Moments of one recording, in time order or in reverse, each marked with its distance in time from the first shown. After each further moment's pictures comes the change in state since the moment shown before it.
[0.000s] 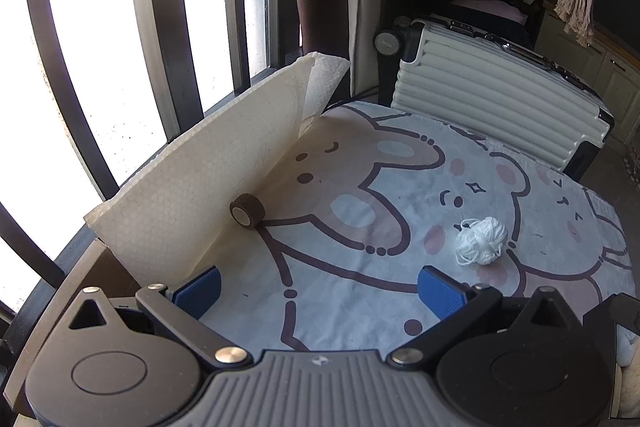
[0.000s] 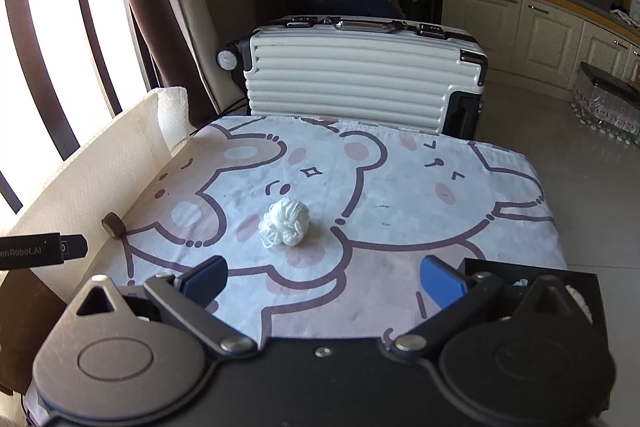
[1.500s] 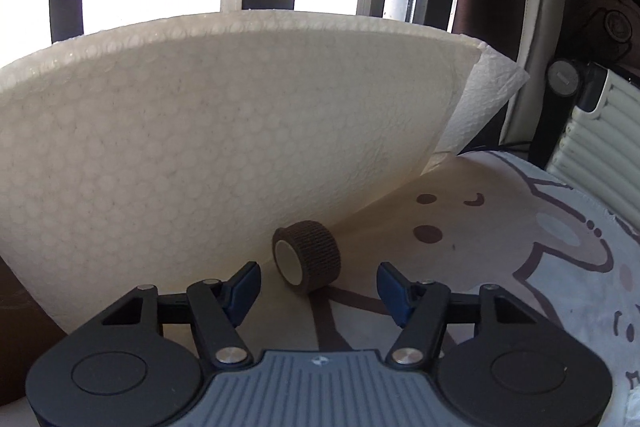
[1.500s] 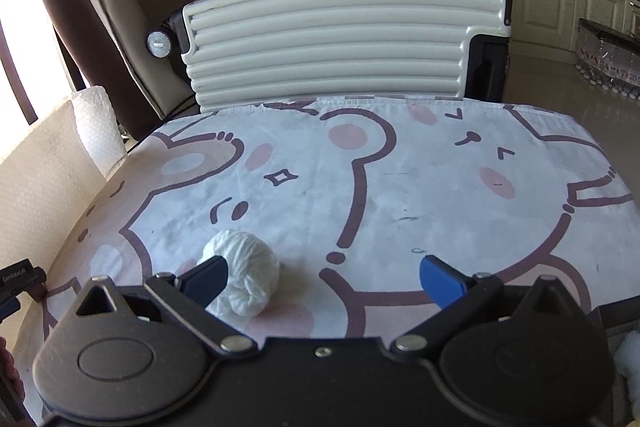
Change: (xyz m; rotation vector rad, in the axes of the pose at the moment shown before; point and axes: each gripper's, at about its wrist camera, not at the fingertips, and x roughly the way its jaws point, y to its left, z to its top) left arm 0.201 0.040 -0.011 -0.306 -0.188 0.290; right arm 0.189 -0.018 -0.003 0.129 -0.020 -0.022
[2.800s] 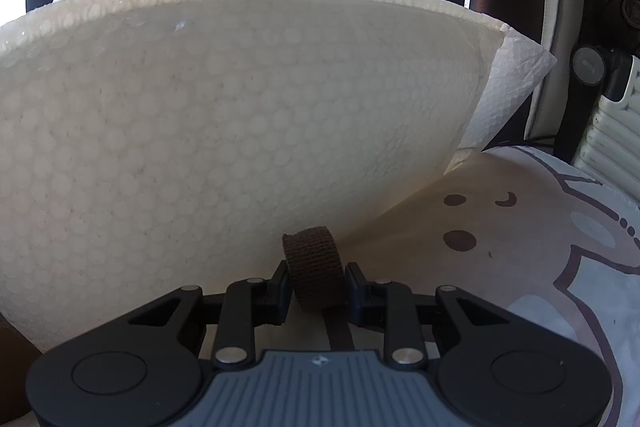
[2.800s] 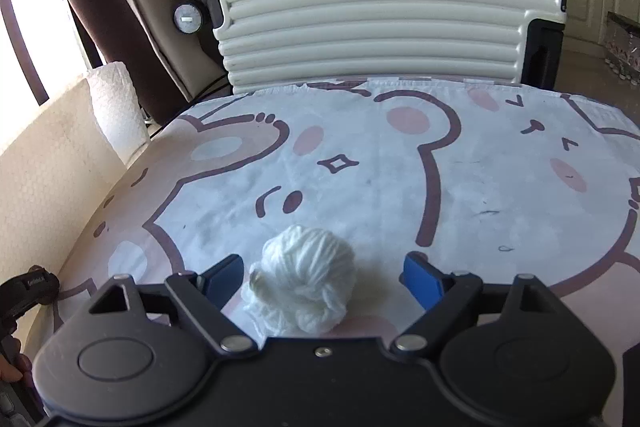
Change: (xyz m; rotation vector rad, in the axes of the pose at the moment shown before) left arm 0.032 0.005 0.008 0.007 -0.002 0.029; right arm 0.037 0.043 -0.002 -0.016 0.033 0.064
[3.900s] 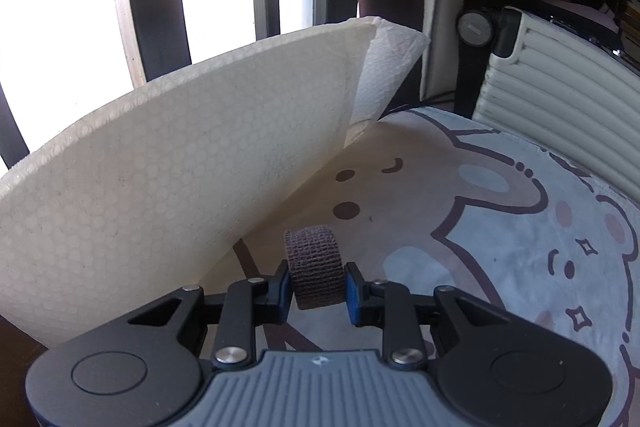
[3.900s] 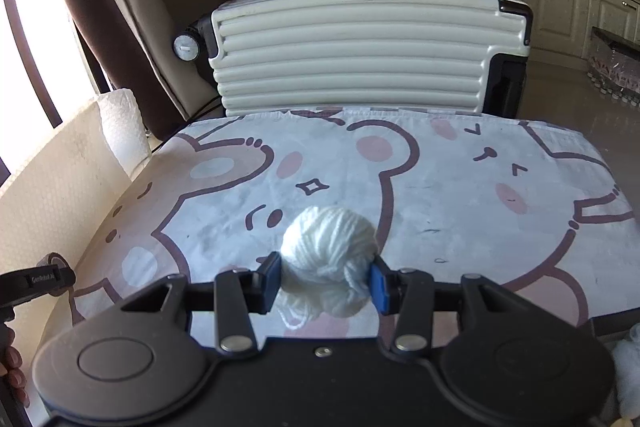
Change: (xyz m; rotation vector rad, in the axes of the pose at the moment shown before) left arm -0.073 -0.036 0.023 0.208 0.125 -0.179; right arm -0.068 -0.017 0.019 -0.013 -0.016 -0.042
